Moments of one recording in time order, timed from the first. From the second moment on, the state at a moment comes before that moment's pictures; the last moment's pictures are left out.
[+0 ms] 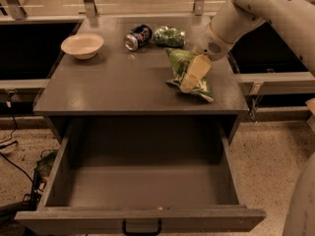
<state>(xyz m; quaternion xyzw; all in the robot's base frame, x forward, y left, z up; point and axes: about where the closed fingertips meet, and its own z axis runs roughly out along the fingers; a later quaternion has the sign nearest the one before) 0.647 -0.105 0.861 -0.57 0.79 0.12 0.22</state>
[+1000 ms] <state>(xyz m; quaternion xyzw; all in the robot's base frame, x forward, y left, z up) 0.643 -0.102 0.832 -0.57 0.79 0.14 0.20</state>
